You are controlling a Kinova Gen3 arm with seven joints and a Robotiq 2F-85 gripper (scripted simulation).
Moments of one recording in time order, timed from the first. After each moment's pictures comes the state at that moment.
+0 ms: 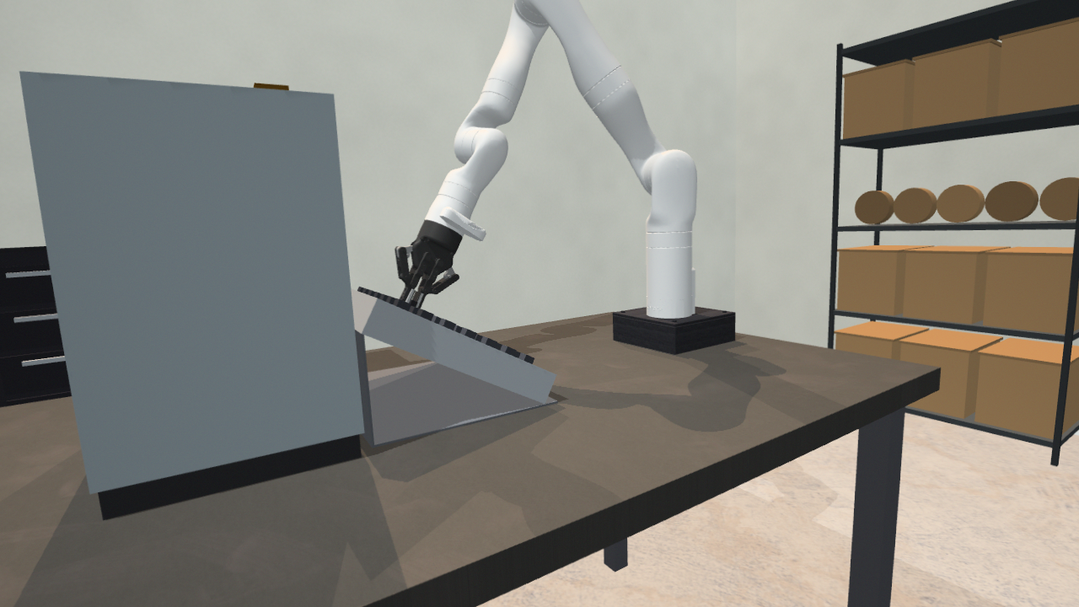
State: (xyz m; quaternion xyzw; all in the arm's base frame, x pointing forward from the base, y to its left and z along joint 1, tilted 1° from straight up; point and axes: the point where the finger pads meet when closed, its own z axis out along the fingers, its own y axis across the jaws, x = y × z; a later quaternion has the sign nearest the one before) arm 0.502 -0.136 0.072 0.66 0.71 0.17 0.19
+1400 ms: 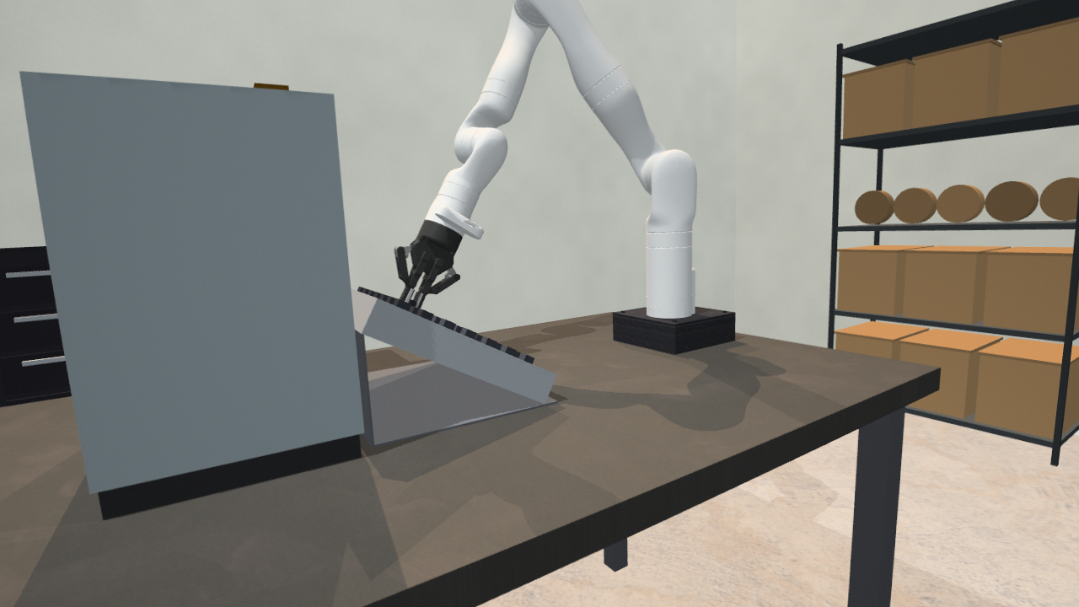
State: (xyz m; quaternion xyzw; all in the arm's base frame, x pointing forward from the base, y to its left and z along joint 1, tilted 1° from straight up) arm 0.502 -0.136 0.072 0.70 0.67 0.18 0.18
